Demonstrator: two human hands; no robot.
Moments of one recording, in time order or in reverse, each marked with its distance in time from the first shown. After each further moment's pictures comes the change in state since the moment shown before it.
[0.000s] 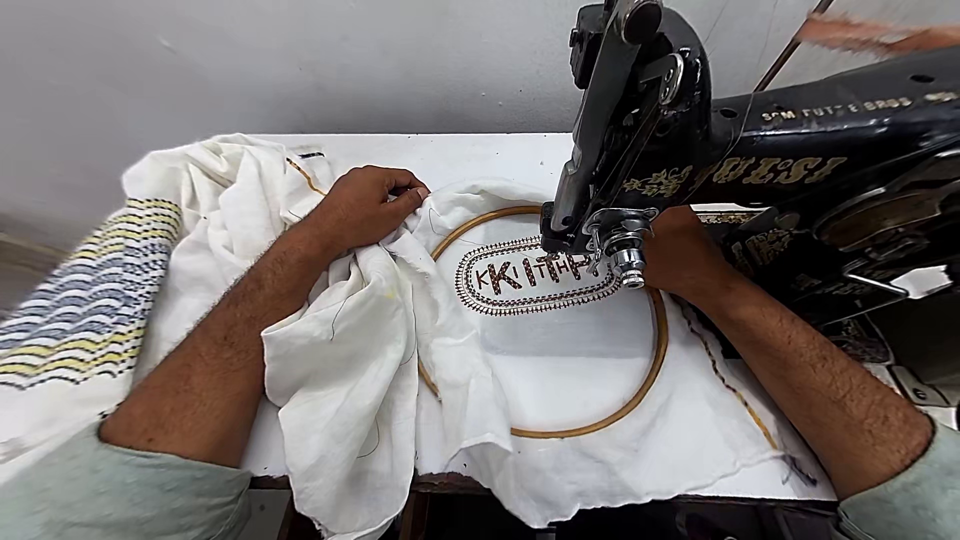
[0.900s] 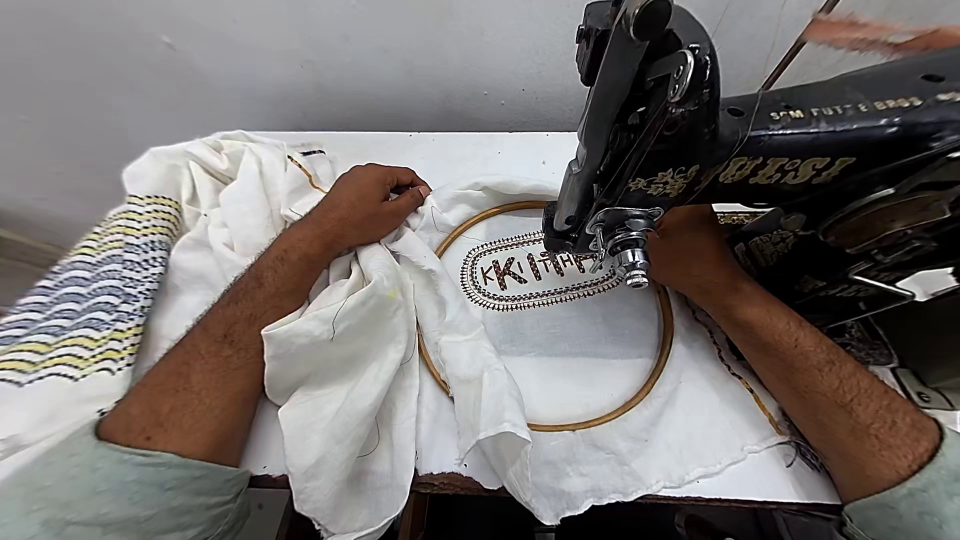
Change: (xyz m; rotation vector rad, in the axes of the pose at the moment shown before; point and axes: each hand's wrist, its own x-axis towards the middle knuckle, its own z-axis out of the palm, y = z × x) left_hand 0.000 -0.001 0.000 0.009 -0.001 0.009; right_hand 0.003 0.010 0.010 0.100 0.225 -0.091
